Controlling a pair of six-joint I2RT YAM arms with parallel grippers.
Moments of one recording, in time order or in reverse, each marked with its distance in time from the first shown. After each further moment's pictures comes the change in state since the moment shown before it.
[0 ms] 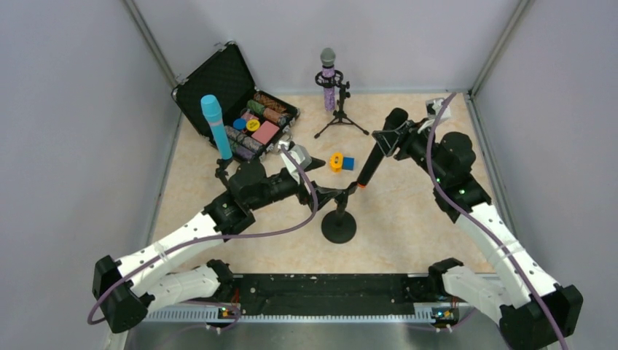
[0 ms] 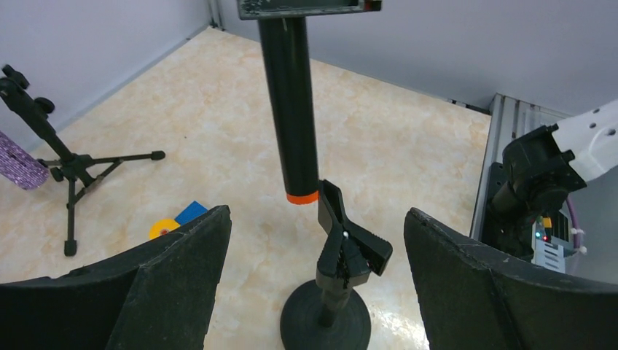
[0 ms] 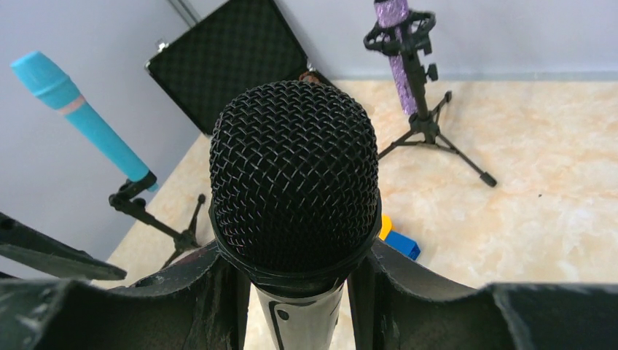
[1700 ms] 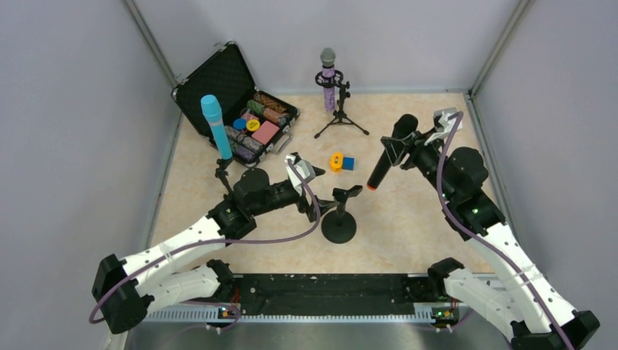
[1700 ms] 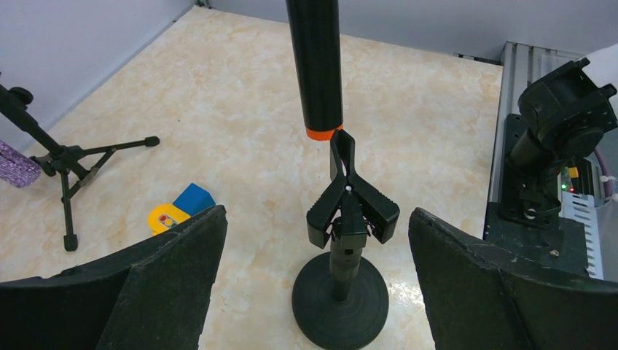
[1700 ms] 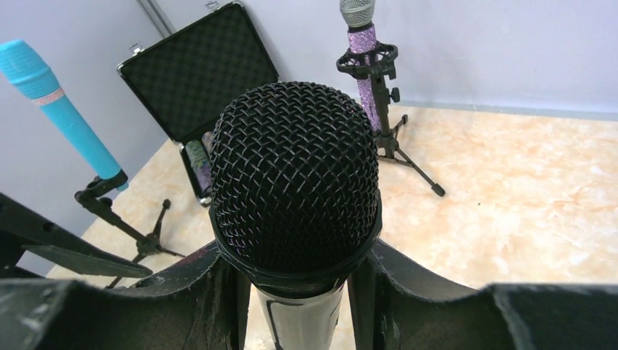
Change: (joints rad) left arm 0.000 -0.025 -0.122 0.044 0.049 0.099; right arm 0.100 -0.125 0.000 -0.106 0.183 -0.124
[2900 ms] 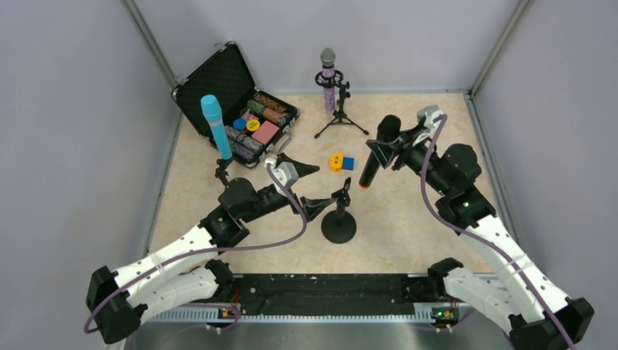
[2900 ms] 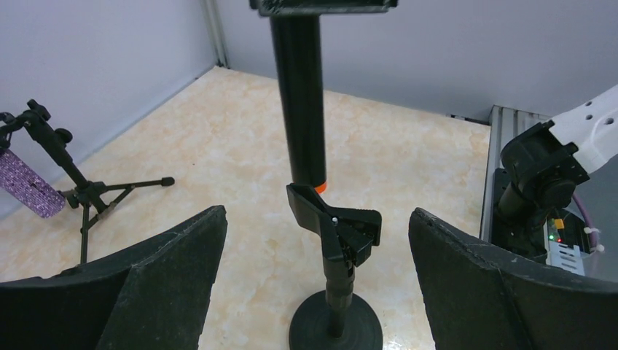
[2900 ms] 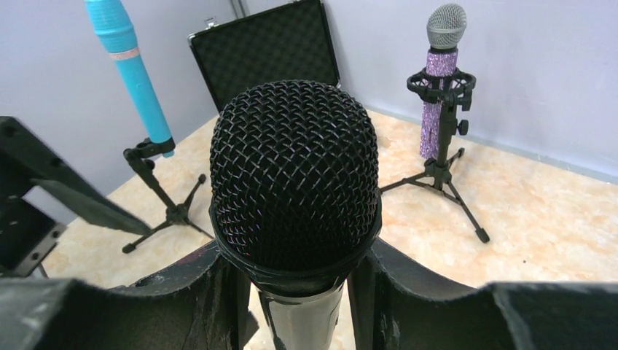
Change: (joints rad) left arm 0.000 -0.081 -0.080 0.149 -0.023 -0.069; right arm 0.000 0.024 -0.027 0.118 -0.233 -0.101
